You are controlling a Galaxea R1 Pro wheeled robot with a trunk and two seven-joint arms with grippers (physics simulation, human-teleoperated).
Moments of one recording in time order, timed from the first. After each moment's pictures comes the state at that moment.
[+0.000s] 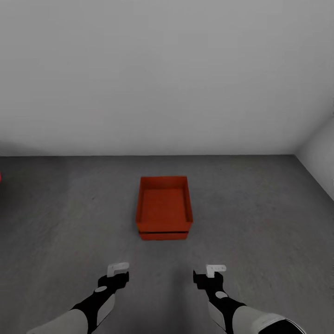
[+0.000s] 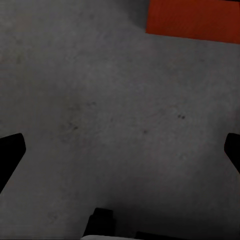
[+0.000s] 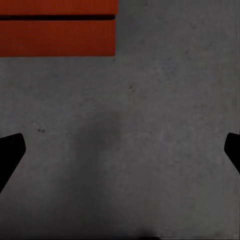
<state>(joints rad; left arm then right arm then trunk) -0.63 -0.03 -0.22 -0.18 0.31 -0.12 0.15 -0.70 0.12 0.28 0.02 -0.23 -0.35 -0.13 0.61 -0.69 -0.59</state>
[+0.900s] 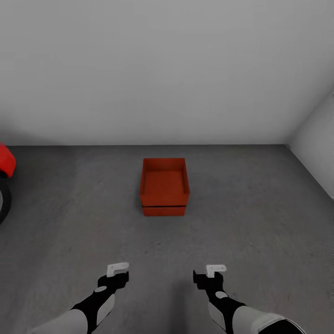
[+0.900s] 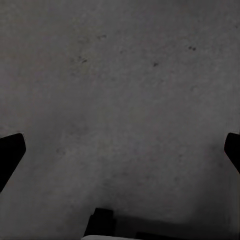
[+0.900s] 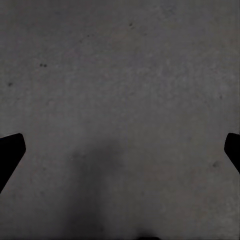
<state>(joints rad) -0.63 -0.03 -0.21 -0.18 0.31 -0.12 0.15 -0.70 0.12 0.28 0.02 -0.23 -0.35 -0.13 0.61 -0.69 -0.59</state>
